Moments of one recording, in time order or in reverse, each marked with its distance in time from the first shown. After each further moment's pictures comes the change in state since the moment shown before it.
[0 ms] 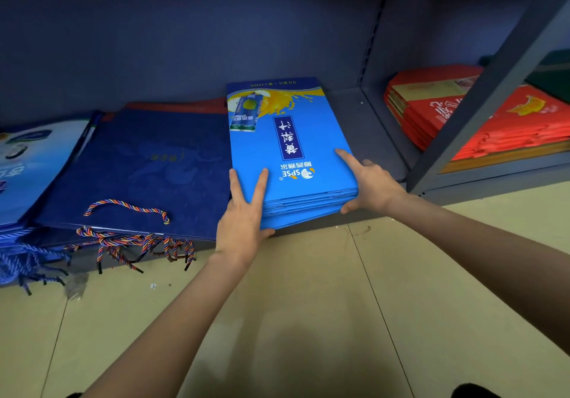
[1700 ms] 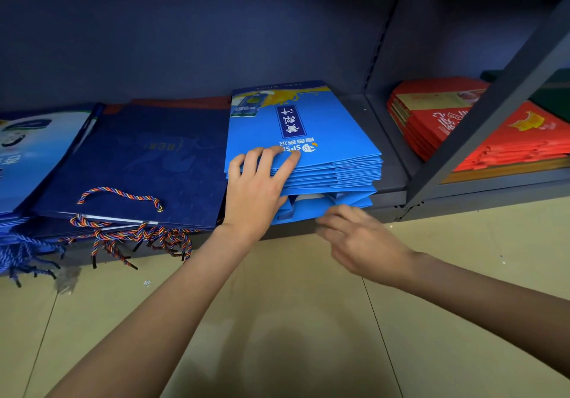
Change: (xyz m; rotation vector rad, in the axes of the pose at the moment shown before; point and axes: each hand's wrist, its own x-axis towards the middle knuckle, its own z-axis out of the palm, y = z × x) left_hand 0.031 0.005 -0.017 0.276 0.705 0.363; right_hand -0.068 -0.024 0.033 -0.342 0.319 -0.710
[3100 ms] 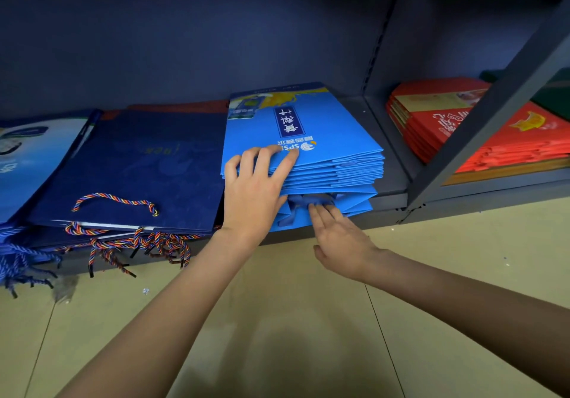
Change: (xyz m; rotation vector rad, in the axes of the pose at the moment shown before) left_hand 0.006 0.000 -0.002 -0.023 0.035 -0.039; right_hand 0.032 -0.013 0.023 0.046 -0.399 0.358
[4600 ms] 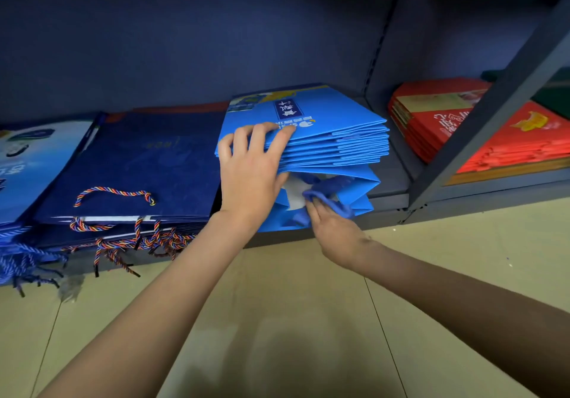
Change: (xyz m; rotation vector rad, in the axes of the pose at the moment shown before) left_hand 0.025 -0.008 -0.016 -0.109 0.045 -0.096; right_hand 0.026 0.004 0.012 -0.082 0.091 -0.027
